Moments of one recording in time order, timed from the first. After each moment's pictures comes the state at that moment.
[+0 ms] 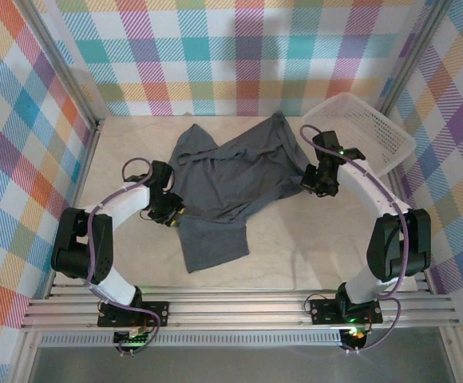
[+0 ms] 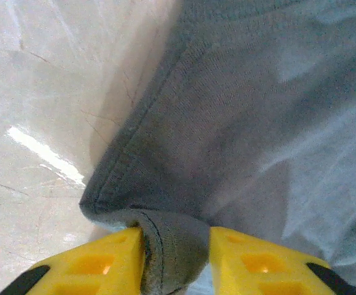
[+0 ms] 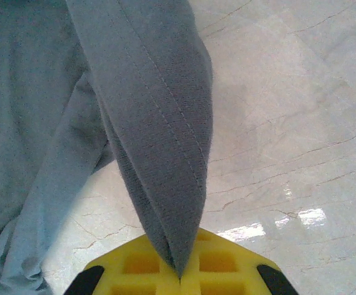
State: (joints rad) left arm -0.26 1.60 0.98 -0.70 0.15 -1.16; right arm 0.22 1.58 1.27 -0.91 -0.01 0.57
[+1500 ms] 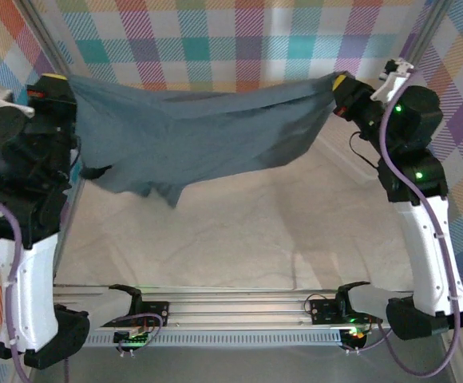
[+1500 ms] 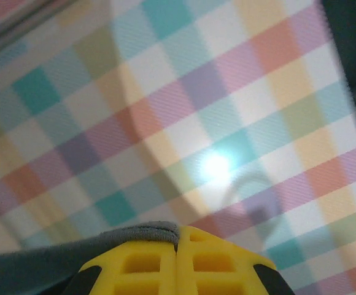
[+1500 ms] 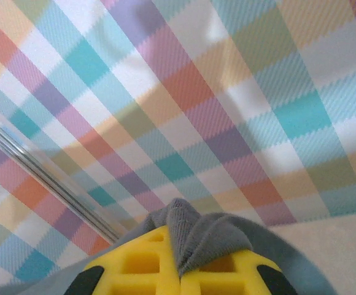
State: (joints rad) left arm -0.22 1.15 2.00 -0.65 -0.44 -1.02; right arm 0.22 1.19 1.72 -0.47 -0.14 0.60
